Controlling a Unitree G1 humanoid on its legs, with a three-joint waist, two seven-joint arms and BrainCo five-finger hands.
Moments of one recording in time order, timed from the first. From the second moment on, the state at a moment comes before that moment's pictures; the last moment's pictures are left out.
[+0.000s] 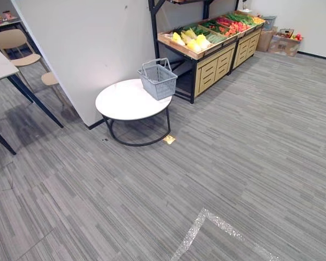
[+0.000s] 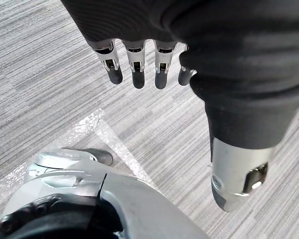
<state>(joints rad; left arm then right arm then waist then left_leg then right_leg) 0.18 0.11 0.12 1.23 -0.15 -0.11 0.05 0.15 -0.07 -0.41 1.23 0.16 -0.08 0.01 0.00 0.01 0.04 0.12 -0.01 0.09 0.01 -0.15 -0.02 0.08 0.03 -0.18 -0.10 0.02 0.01</state>
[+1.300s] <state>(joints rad) 0.14 0.13 0.12 1.23 -0.15 -0.13 0.07 0.07 -0.06 -0.40 1.23 0.20 -0.08 0.02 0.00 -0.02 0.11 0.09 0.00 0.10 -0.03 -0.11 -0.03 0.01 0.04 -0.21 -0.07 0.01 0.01</state>
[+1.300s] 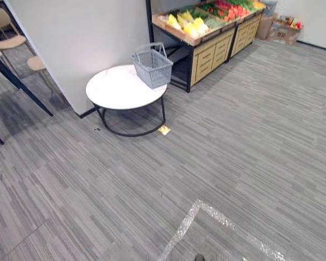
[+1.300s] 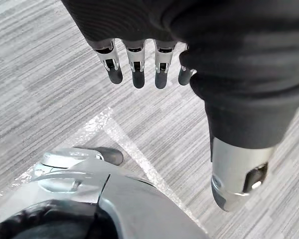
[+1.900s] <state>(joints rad) 0.16 0.06 0.19 1.15 -0.22 -0.13 0.07 0.02 -0.08 -0.30 1.16 0.24 -0.10 0.01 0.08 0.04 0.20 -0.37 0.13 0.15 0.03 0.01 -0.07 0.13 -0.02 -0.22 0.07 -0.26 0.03</state>
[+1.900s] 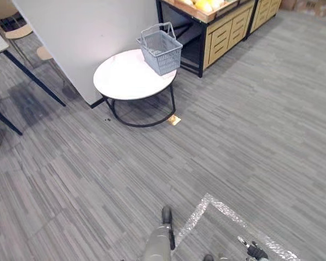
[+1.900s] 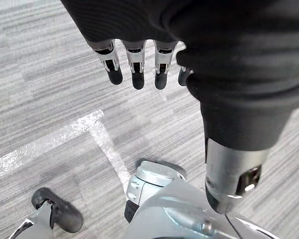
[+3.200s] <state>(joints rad) 0.12 0.05 0.30 1.12 -0.22 -0.13 0.07 0.01 -0.06 -0.34 1.17 0.20 -0.10 0.03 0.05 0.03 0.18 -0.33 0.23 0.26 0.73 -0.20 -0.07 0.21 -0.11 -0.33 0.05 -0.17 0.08</state>
